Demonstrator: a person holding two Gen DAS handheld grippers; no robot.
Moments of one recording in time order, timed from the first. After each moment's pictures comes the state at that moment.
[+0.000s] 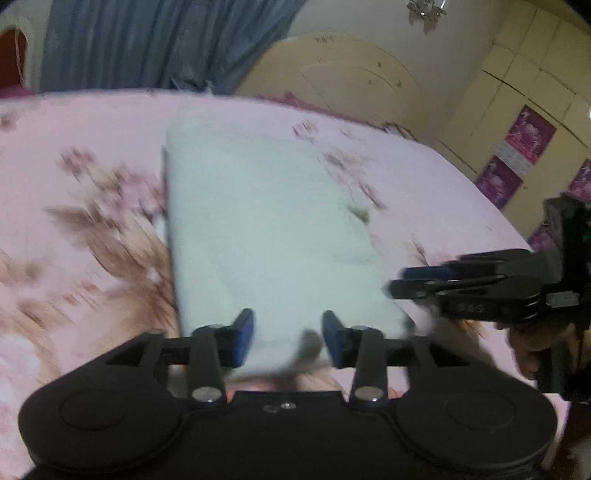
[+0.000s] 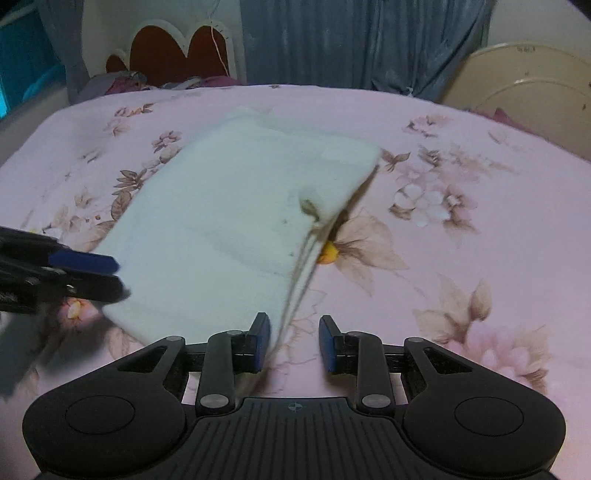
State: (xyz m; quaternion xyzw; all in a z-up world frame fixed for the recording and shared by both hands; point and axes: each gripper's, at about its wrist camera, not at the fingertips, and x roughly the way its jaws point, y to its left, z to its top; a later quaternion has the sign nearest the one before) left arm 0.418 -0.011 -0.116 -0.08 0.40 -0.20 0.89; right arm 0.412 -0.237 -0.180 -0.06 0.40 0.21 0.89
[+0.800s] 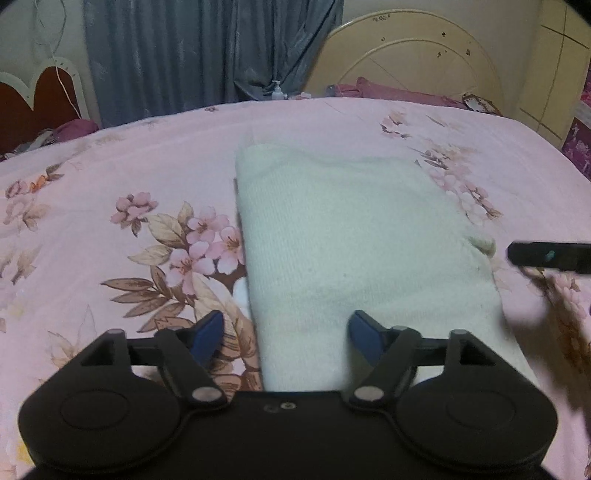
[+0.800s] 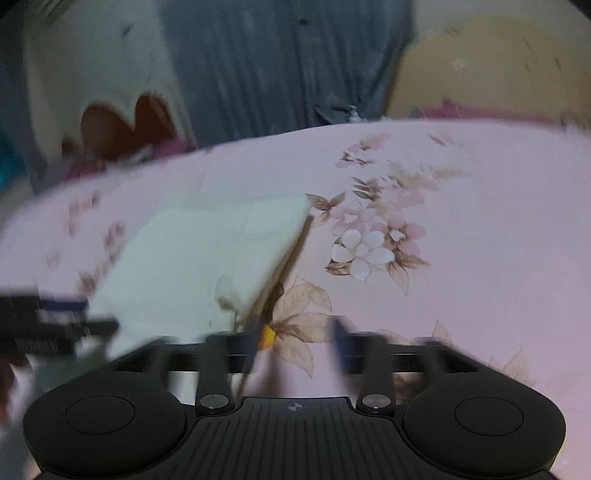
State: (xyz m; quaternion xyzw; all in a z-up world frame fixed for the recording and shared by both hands) left arm 0.487 -0.028 -0.123 0.02 0.43 -0.06 0.90; right arm 0.466 -0.279 -0.185 0.13 0.37 0.16 0.91
